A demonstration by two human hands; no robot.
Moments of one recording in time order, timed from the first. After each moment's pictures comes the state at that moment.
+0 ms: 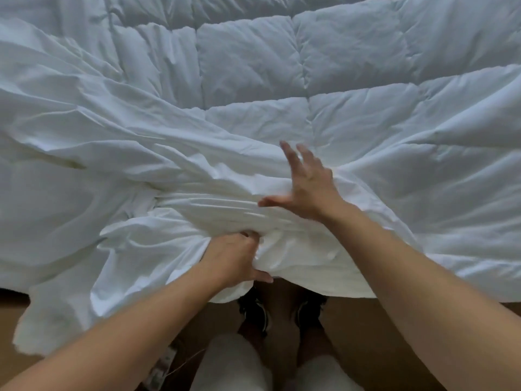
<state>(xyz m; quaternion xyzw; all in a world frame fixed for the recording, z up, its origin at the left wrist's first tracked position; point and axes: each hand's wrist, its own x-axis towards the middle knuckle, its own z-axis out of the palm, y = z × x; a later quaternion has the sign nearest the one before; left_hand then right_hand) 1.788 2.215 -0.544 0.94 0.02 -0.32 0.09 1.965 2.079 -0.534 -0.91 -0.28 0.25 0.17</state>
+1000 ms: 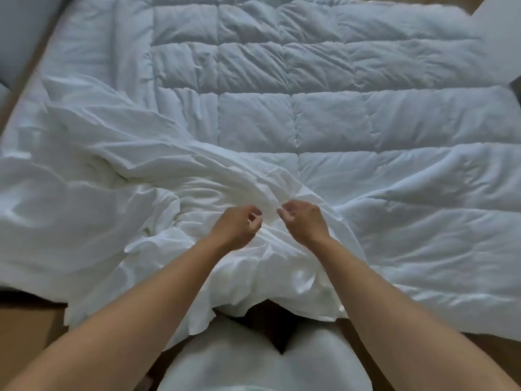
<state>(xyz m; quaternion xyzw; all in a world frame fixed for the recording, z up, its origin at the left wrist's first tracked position) 1.854 2.239 -0.454 0.88 0.23 -0.17 0.39 1.954 2.073 -0.460 -0.91 -0.16 0.27 0.27</state>
